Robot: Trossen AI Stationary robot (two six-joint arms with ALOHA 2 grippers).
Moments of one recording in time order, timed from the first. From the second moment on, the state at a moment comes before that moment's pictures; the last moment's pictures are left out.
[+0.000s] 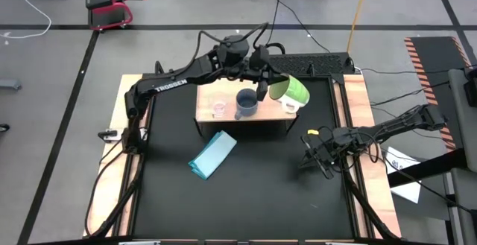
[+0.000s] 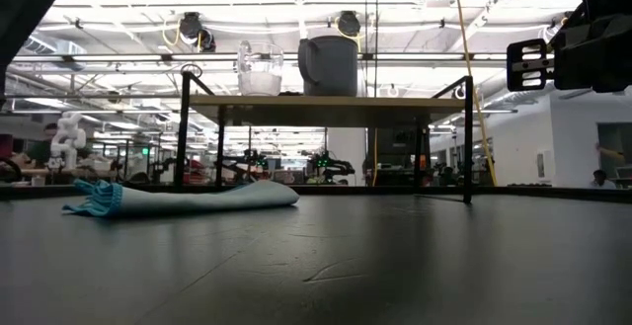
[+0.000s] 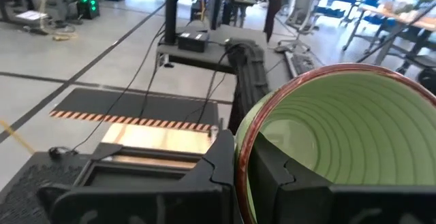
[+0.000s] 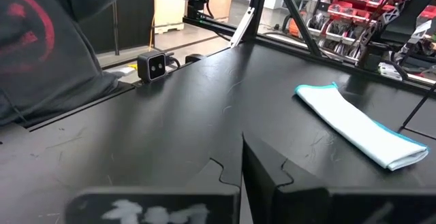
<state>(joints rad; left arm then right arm) 0.31 1.97 2.09 -0.28 0.38 -0.08 0.21 0.60 0.01 0.42 -0.32 -0.20</state>
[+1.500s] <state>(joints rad) 0.32 2.00 2.24 -0.85 0.31 0.16 0.21 0.61 0.01 0.45 -0.32 -0.20</state>
